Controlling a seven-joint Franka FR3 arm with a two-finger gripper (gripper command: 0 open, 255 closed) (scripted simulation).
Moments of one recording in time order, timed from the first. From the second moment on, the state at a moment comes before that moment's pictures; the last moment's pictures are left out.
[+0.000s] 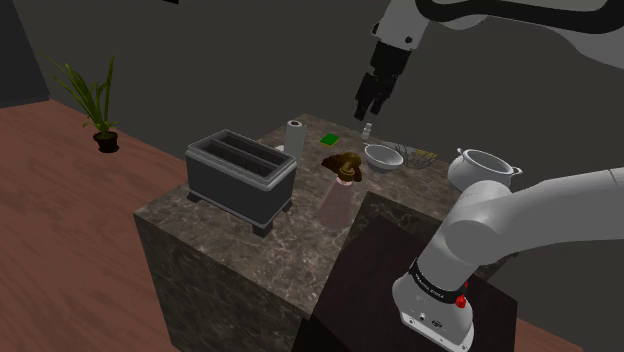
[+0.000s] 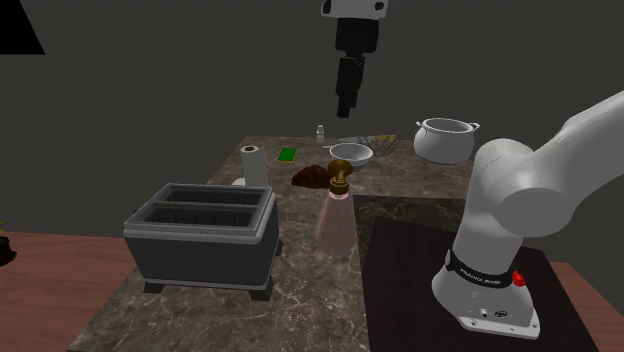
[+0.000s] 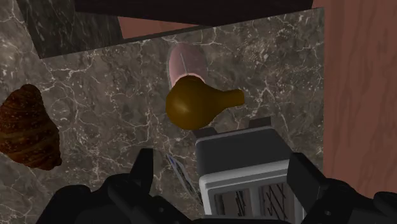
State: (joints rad) arm -0.02 -0.77 0.00 -2.35 0.04 1.64 -0.08
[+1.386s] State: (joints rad) arm -0.08 -0.57 -0.03 -2.54 0.13 1.86 0.07
